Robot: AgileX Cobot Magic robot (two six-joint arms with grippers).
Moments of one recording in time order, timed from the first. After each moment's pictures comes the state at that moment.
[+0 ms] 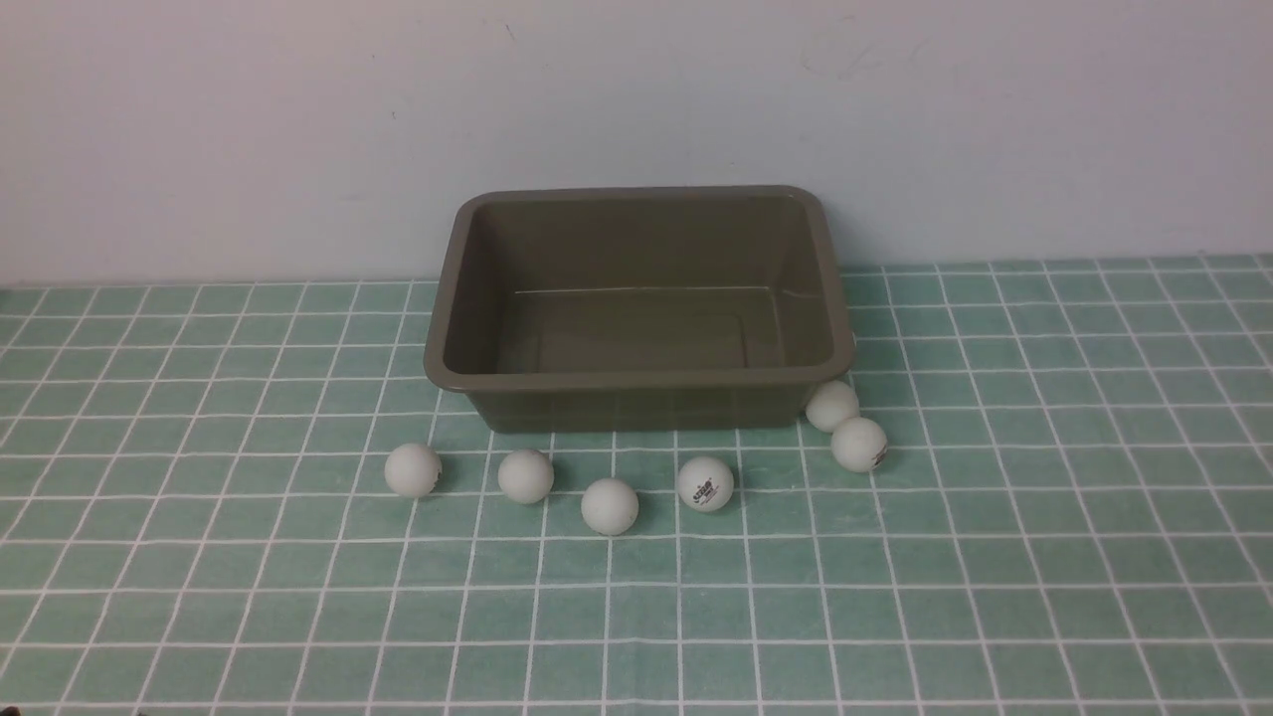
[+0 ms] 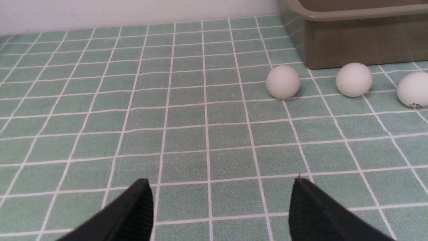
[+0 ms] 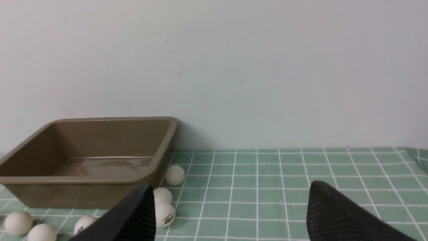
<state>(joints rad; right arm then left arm) 0.11 0.02 -0.43 -0.03 0.66 0.10 -0.01 -0.01 0.02 -0.13 0.39 0.11</state>
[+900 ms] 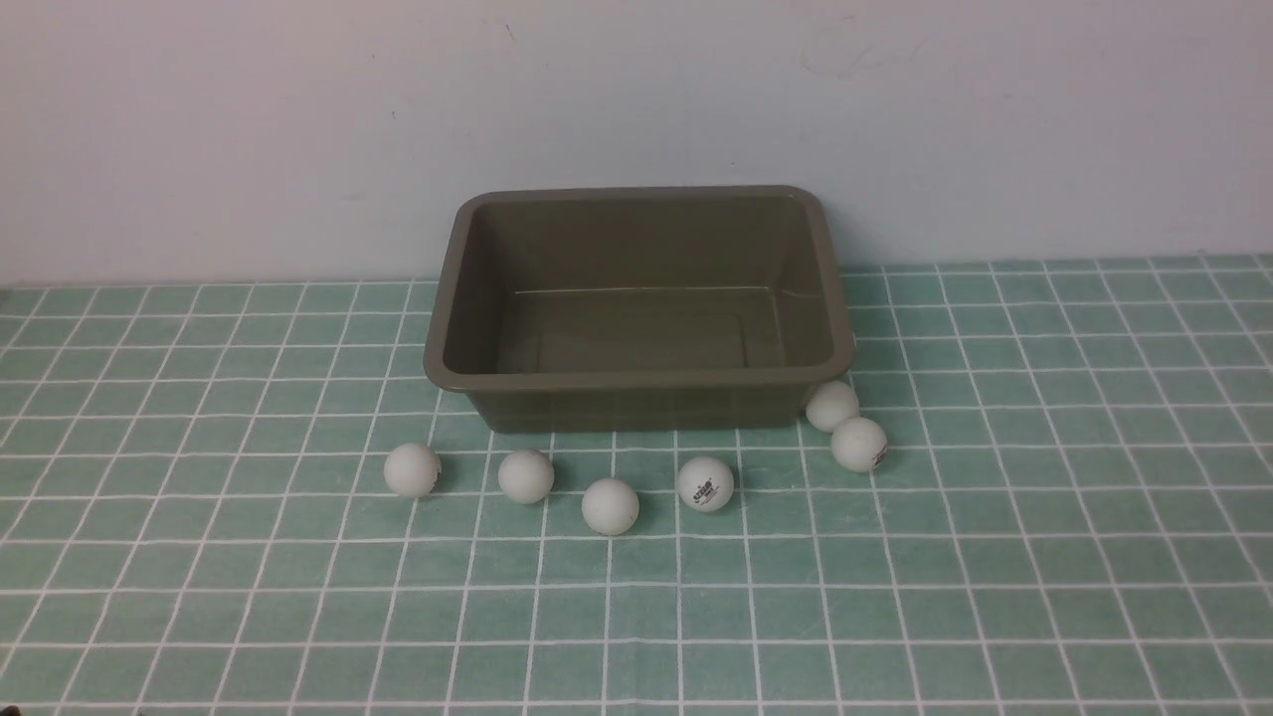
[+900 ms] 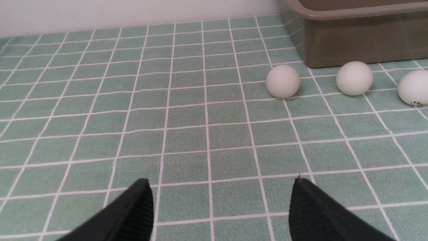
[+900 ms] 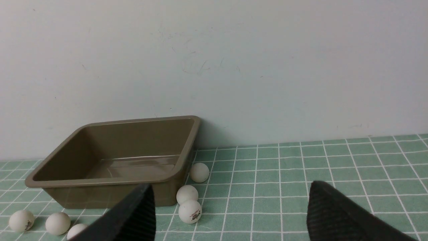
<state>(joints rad) 0.11 0.02 -0.53 0.05 0.79 0.11 -0.01 -0.01 0.02 -0.13 0.39 0.12</state>
